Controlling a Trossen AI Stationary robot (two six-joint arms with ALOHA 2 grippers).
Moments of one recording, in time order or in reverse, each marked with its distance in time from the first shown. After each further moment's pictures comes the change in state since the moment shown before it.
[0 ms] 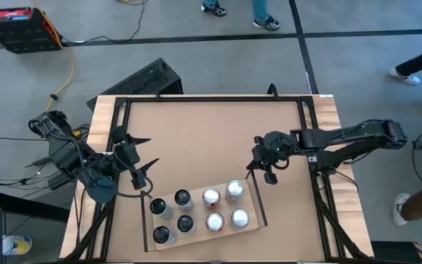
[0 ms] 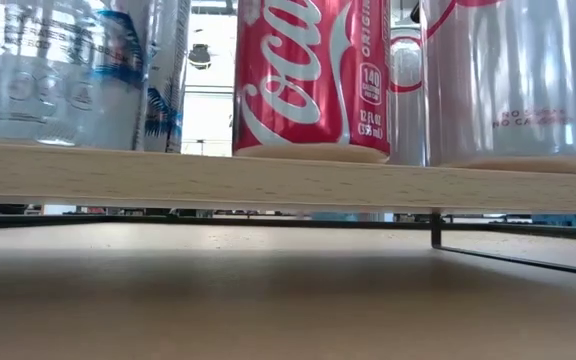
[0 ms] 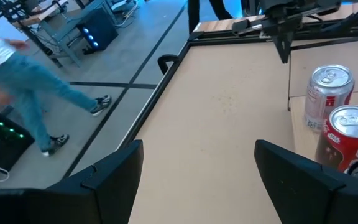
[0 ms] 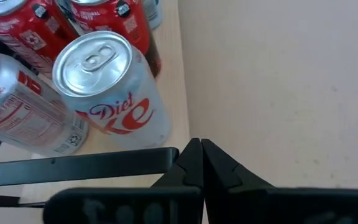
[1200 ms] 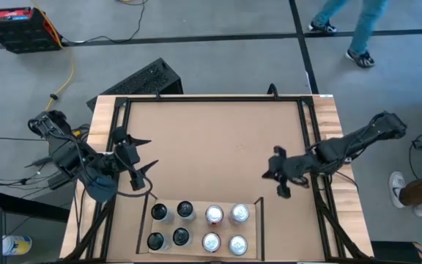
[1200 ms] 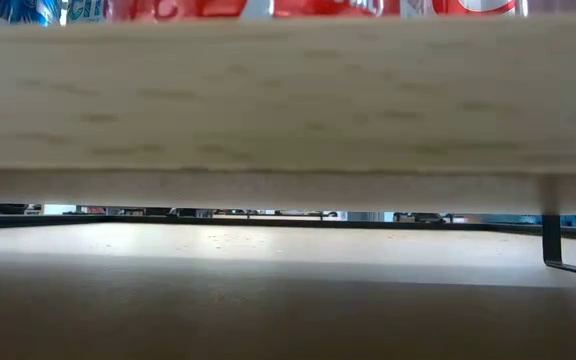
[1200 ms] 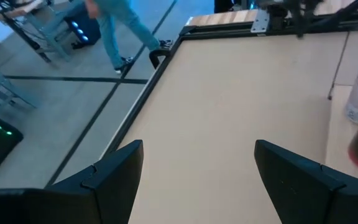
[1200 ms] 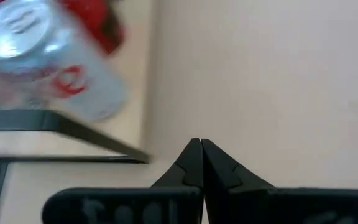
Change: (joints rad) left arm 0.008 -0.005 0.000 -0.004 0.042 -0.009; right arm 0.366 -0.127 -0.002 -0.240 0.374 0.396
